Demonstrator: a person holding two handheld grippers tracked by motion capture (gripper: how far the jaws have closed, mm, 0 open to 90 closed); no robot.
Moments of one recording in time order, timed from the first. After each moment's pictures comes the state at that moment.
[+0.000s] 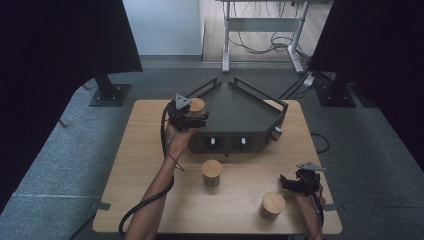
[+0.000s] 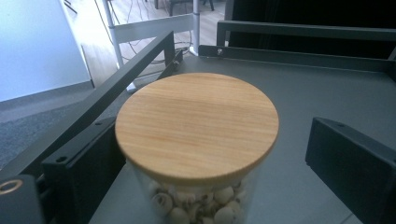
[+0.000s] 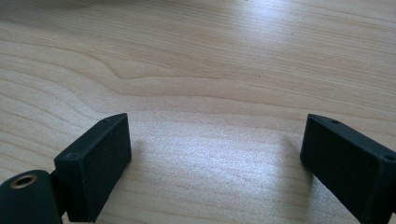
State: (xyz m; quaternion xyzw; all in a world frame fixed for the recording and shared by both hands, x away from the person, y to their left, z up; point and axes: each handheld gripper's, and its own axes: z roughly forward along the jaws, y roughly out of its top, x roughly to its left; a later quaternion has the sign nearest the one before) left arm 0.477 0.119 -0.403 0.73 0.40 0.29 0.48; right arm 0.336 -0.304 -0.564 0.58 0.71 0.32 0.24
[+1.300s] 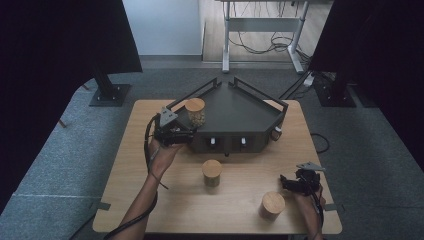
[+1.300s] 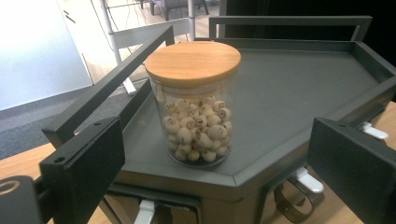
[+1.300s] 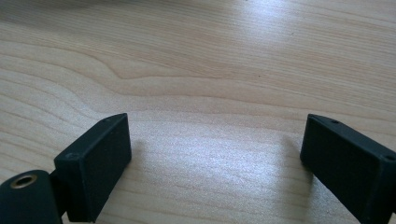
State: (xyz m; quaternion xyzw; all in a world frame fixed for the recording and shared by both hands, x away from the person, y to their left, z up) left arm 0.417 0.155 -0.402 0.73 0.37 0.29 0.49; right arm 0.336 -0.304 -0.564 0.58 0.71 0.32 0.24
